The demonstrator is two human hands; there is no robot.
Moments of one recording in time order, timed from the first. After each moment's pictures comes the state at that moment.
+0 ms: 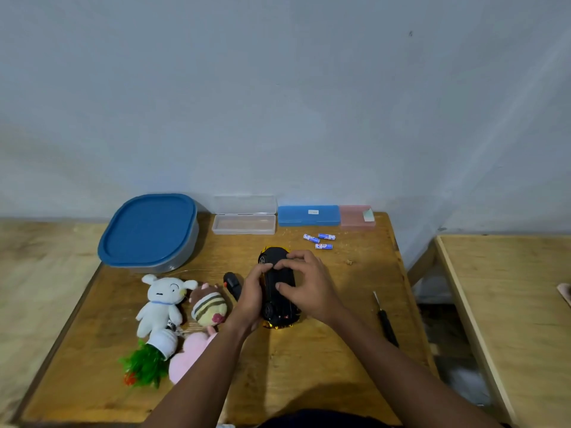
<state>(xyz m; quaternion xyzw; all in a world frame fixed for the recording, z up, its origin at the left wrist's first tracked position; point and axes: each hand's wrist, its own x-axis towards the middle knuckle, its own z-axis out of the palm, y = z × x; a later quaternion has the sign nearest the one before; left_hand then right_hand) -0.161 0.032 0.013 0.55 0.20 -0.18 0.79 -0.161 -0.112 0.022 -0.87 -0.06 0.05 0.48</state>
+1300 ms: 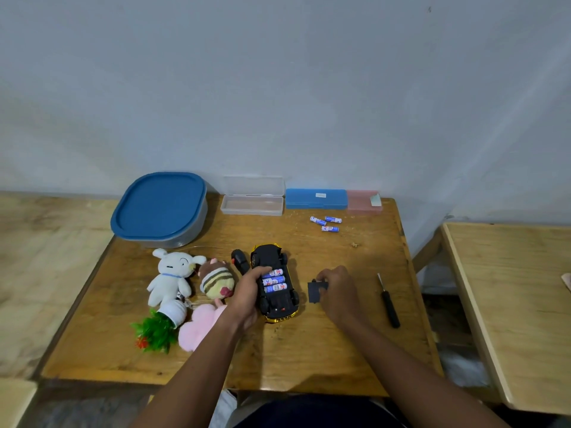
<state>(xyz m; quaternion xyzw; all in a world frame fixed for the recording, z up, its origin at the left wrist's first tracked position) -0.199 0.049 0.000 0.51 0.31 -0.21 0.78 -0.196 -0.149 -0.064 -0.95 0.04 0.07 0.31</state>
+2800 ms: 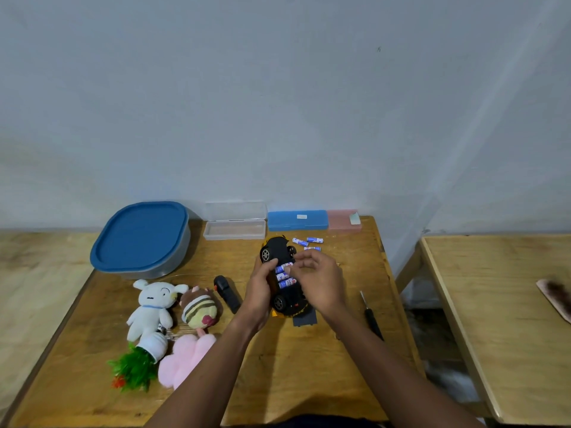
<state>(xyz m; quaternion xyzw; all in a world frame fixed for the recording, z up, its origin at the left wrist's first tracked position) -0.170 -0.010 0.032 0.56 0.18 -0.13 0.80 -0.173 -0.138 0.046 -0.80 0.13 0.00 0.59</state>
